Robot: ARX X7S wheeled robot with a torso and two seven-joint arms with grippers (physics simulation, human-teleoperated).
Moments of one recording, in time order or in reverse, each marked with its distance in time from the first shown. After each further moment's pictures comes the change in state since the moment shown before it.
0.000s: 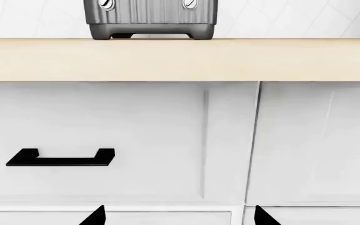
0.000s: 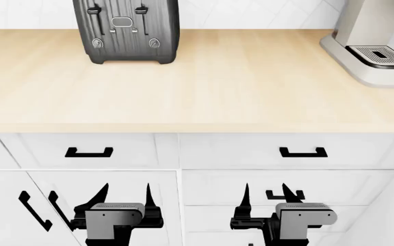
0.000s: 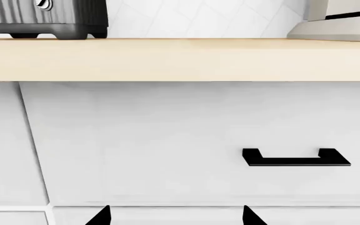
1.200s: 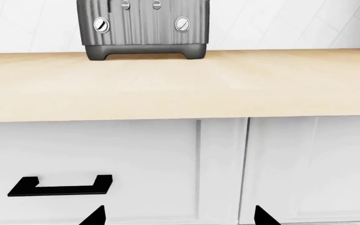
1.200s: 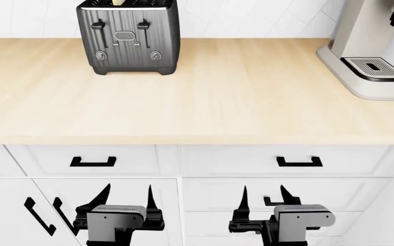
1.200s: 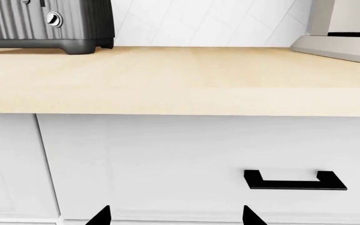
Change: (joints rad) left arm -0.001 -0.101 0.119 -0.024 -0.088 0.043 -0.092; right arm -0.009 0.096 -0.118 -0.009 0.090 -0.002 0.102
